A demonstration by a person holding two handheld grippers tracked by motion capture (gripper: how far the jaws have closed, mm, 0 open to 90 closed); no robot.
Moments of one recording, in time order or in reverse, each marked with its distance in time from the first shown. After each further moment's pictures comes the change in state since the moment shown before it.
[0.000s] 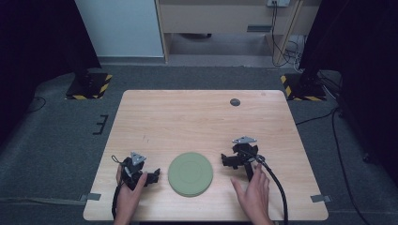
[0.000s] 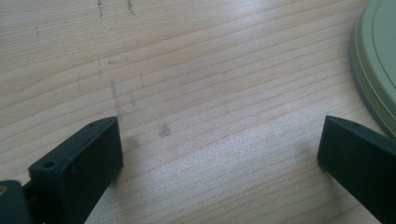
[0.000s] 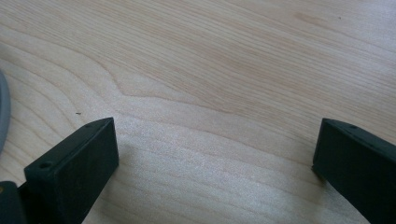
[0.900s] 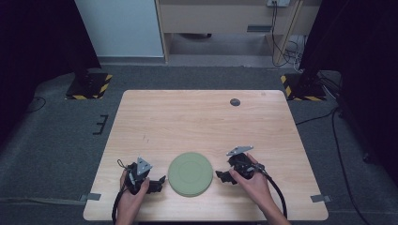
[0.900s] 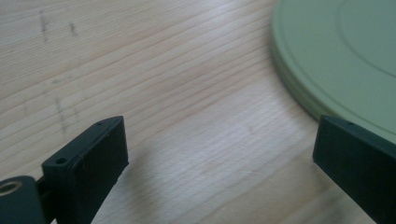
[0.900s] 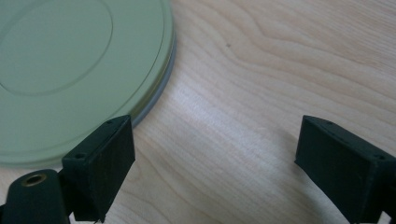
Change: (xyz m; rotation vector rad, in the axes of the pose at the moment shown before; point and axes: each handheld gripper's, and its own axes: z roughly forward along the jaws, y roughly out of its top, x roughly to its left) left arm -0.026 -0.009 -0.015 -0.058 -0.112 0.146; right arm 0.035 -0.011 -0.041 0.122 0.244 -0.117
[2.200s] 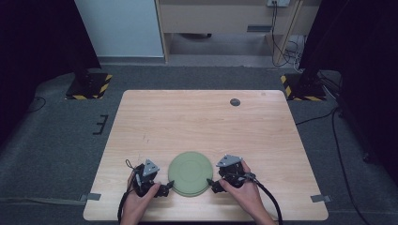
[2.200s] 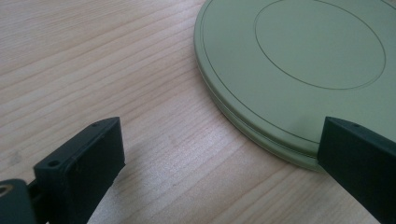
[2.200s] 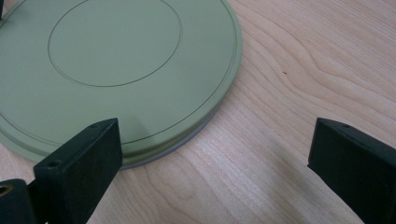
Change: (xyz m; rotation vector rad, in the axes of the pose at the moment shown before) left arm -0.018 0.009 0.005 0.022 -0.106 -0.003; right arm 0.036 -0.006 0.007 -0.087 -0.019 -0.164
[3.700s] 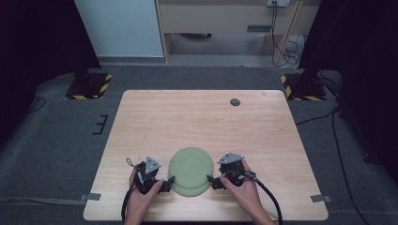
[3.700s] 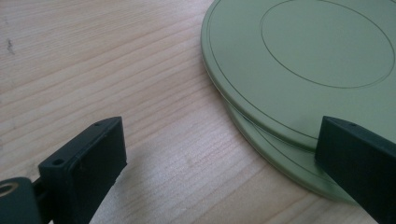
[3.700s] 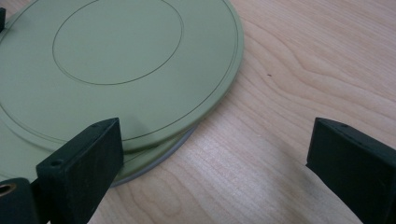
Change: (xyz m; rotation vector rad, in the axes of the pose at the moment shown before) left arm 0.000 0.006 0.008 -0.022 0.069 -0.021; right arm -0.005 0.000 0.006 -0.023 -0.026 0.066
